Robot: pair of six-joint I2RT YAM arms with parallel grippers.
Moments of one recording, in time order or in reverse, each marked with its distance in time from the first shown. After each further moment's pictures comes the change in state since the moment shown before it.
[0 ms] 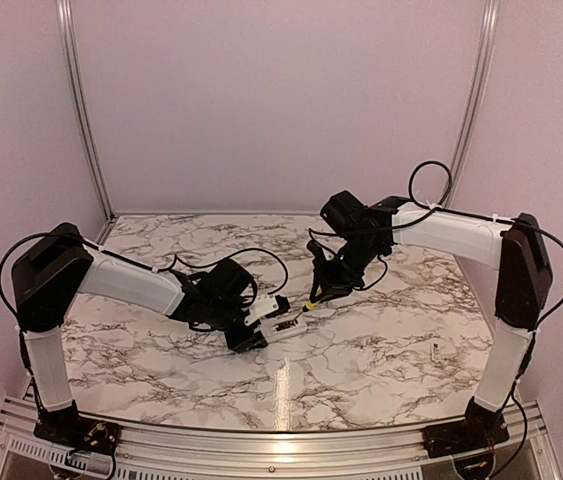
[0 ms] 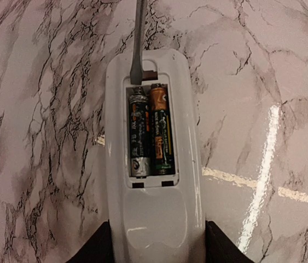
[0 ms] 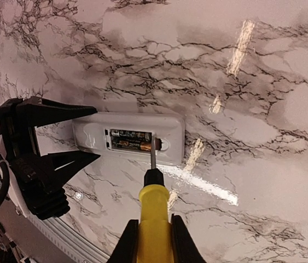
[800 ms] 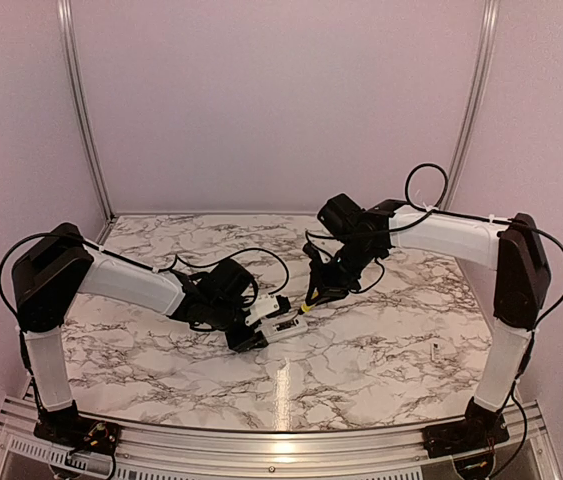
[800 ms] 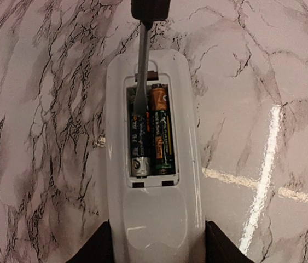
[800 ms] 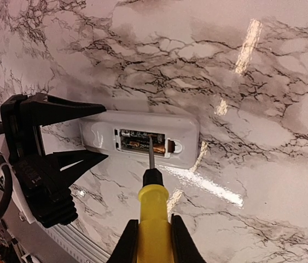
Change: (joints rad) left arm -0.003 0.001 0.004 0.000 -0.006 0.003; right arm 0.005 0.008 -0.014 0.029 -0.015 0.003
